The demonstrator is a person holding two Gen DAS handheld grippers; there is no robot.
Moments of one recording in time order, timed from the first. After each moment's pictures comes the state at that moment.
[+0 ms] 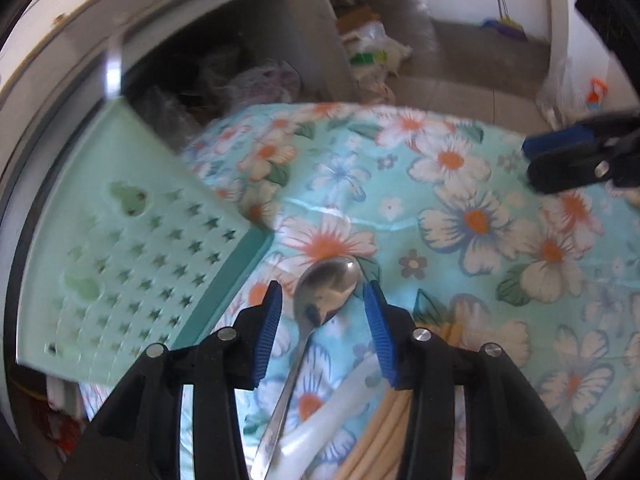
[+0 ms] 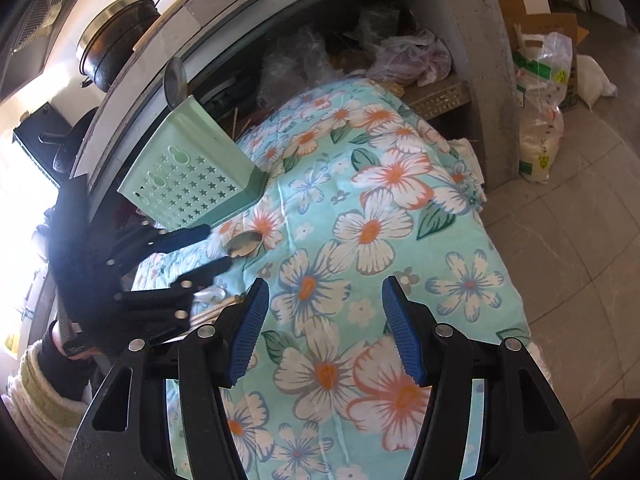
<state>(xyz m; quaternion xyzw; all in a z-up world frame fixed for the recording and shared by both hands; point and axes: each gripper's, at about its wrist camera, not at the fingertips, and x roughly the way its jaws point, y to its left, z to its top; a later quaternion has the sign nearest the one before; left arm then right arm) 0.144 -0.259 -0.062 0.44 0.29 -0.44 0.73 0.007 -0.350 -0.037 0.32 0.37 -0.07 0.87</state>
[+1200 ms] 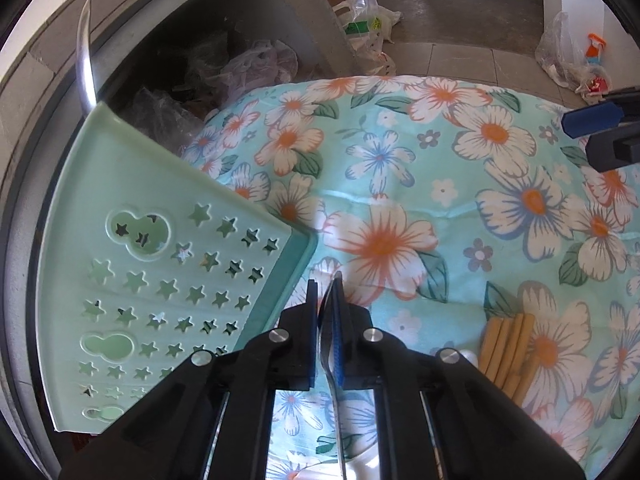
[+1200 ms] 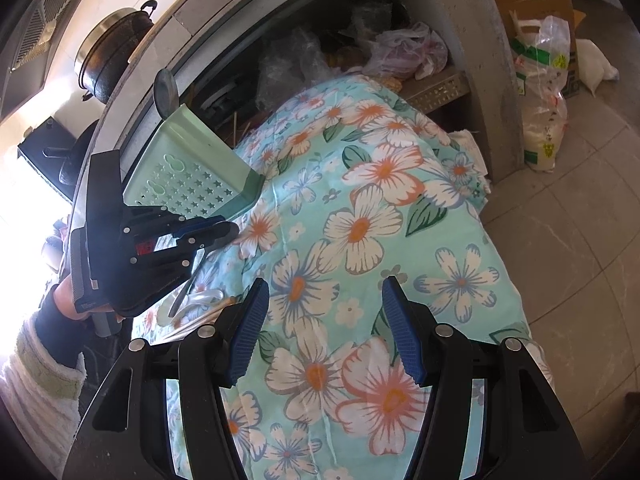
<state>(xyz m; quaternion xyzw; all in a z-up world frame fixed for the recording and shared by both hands) 0.177 -0.271 -0.057 0.50 0.29 -0.43 0.70 0.005 -0.358 -0.045 0.34 0.36 -0.06 0.87</state>
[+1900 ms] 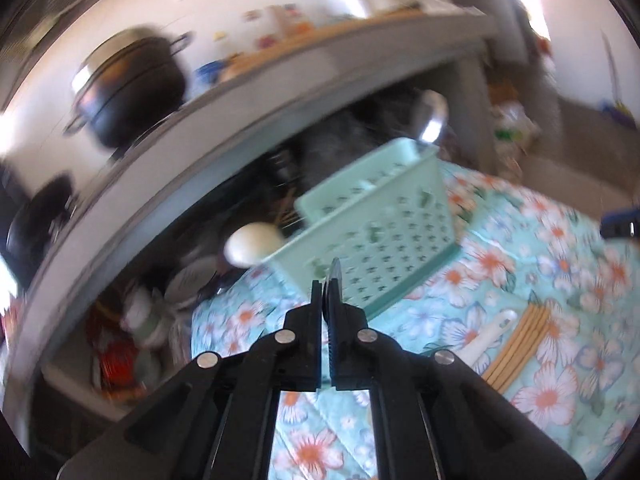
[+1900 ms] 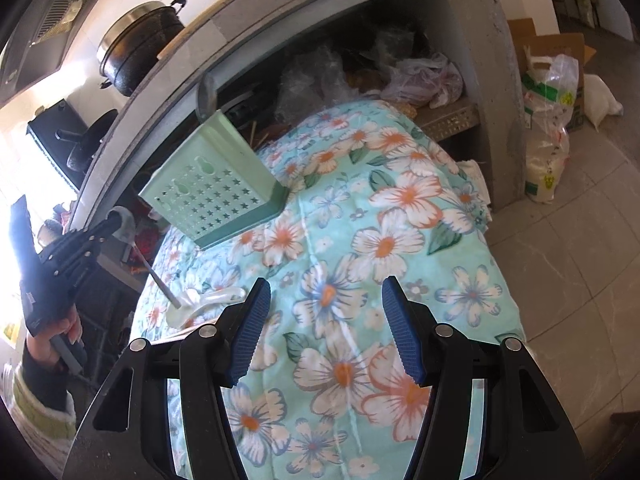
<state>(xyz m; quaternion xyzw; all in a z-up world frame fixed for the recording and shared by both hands) 0.158 -0.107 0.054 0.28 0.22 -0.26 0.90 0.002 -0.331 -0.013 0.29 0.34 -0.05 0.90</state>
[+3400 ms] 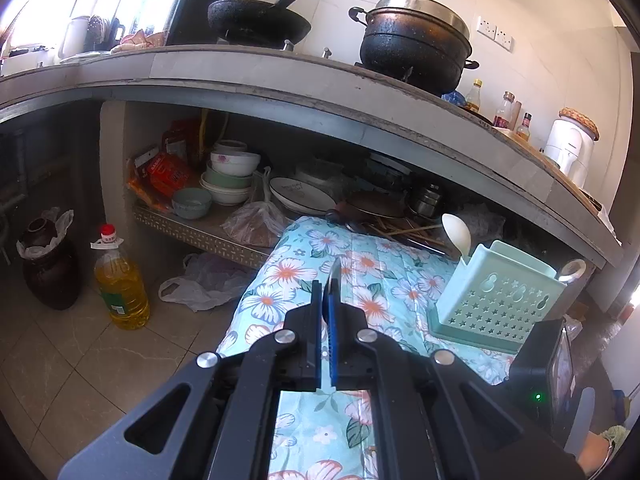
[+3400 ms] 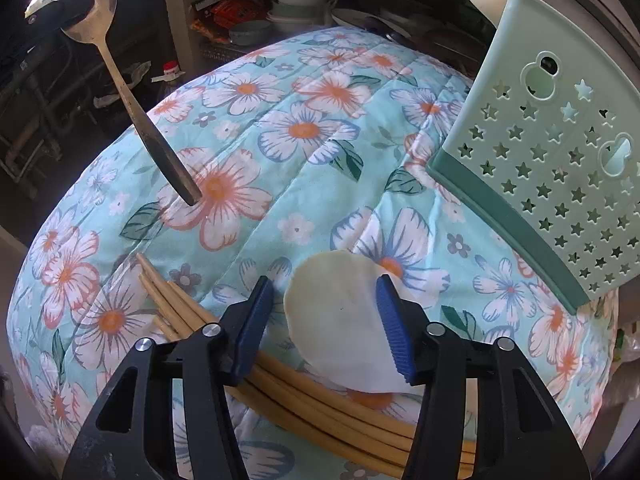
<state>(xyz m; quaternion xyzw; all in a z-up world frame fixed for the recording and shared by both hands) 0.155 0.094 0.023 -0.11 0.25 -0.09 0.96 0.186 -0.072 -0.064 -0.13 0.51 0.12 0.84</state>
